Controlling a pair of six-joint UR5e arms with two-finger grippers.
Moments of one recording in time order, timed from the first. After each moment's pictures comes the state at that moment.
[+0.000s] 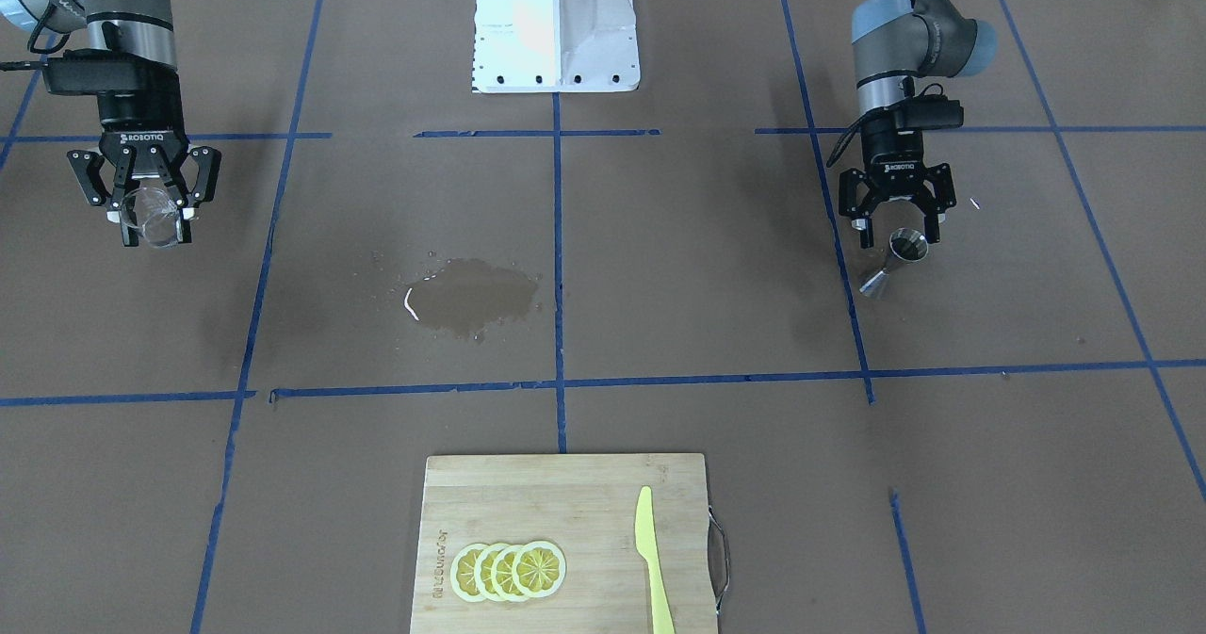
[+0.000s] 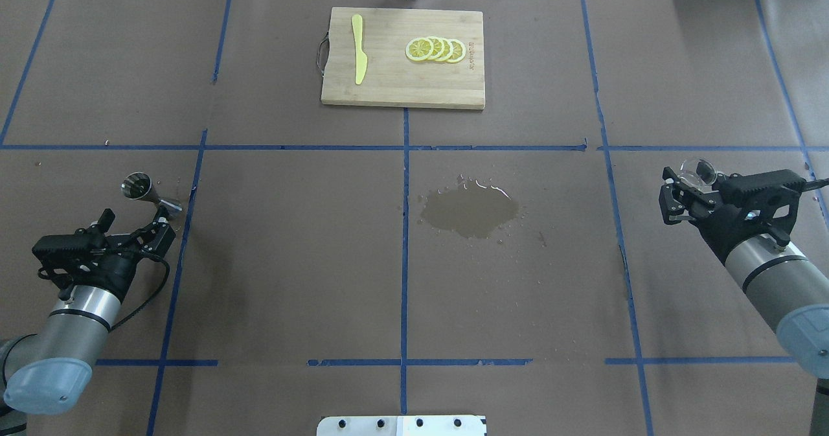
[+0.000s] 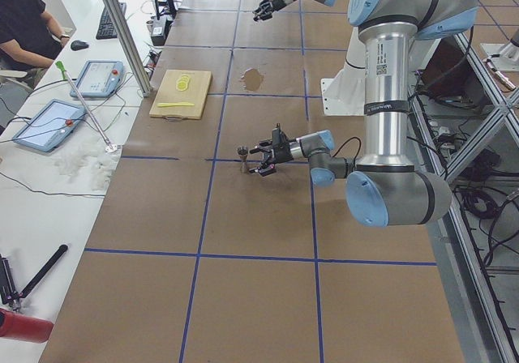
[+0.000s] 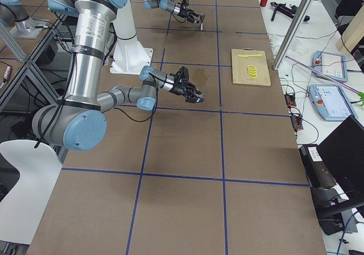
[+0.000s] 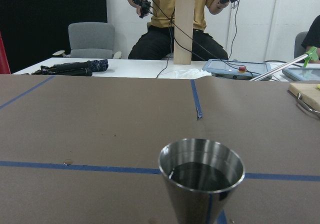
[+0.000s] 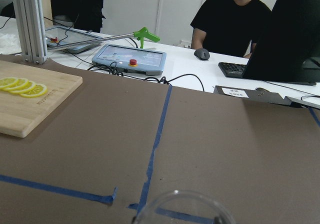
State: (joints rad) left arm -0.20 -1.44 -1.70 -2.51 -0.55 -1.40; right arm 0.37 -1.83 1.97 -0.64 0.82 1.02
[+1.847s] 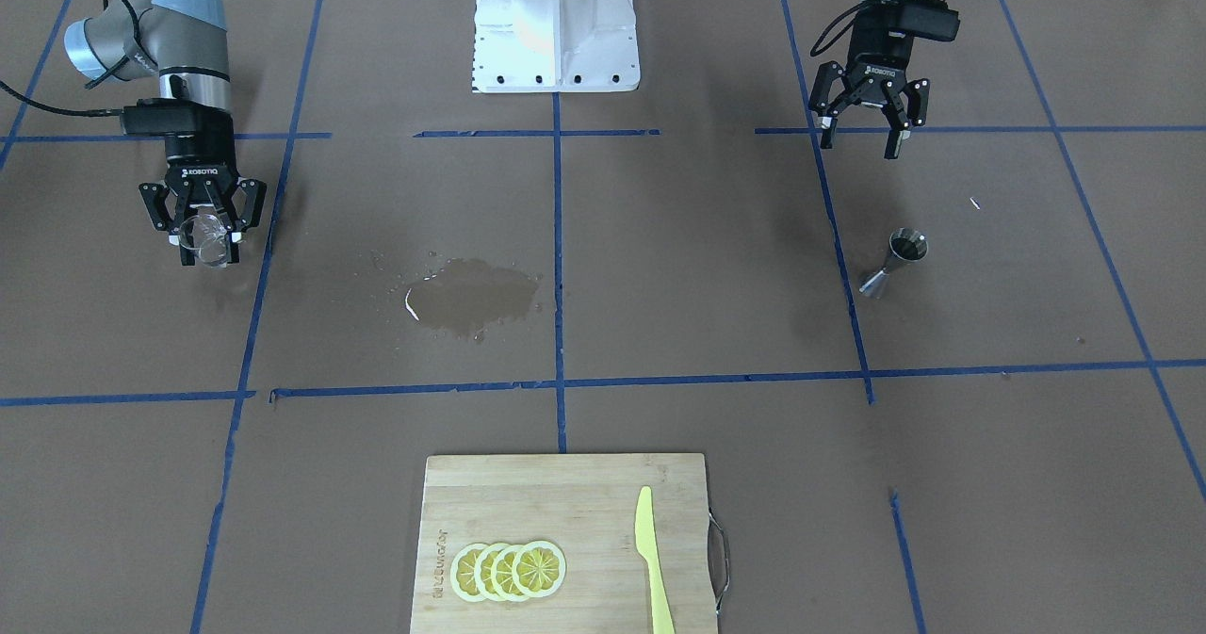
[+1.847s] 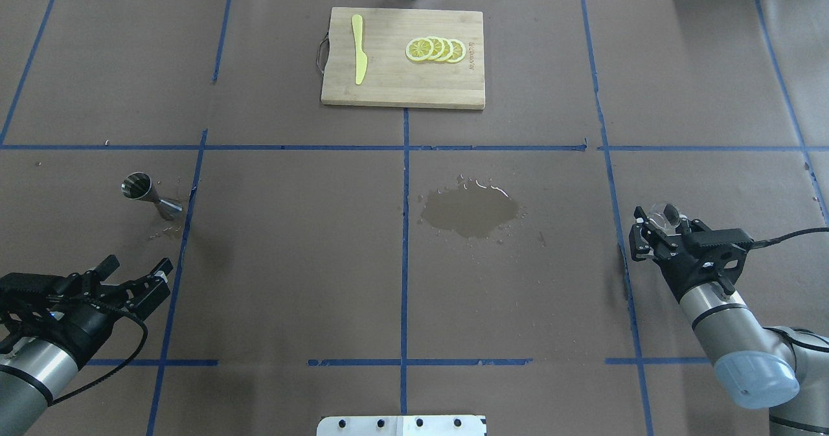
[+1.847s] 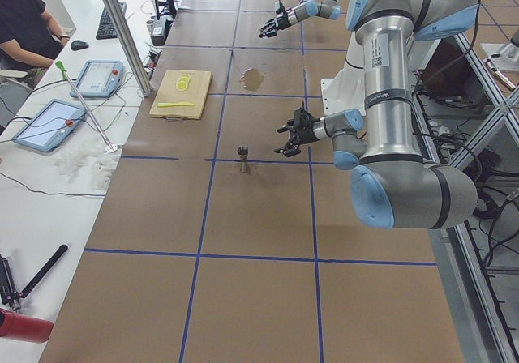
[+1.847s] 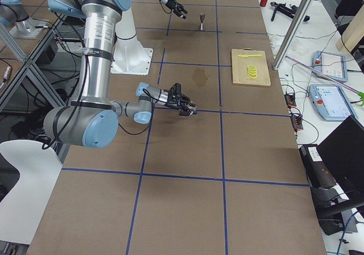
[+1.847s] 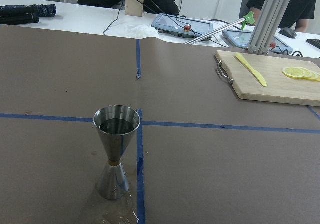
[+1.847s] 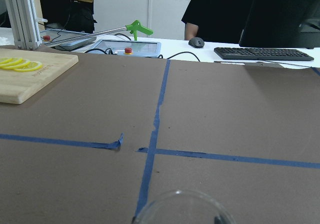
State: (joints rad) left arm -0.02 -1.24 -2.04 -2.52 -0.64 -1.40; right arm 0.20 -1.73 1.71 -0.54 0.62 1.22
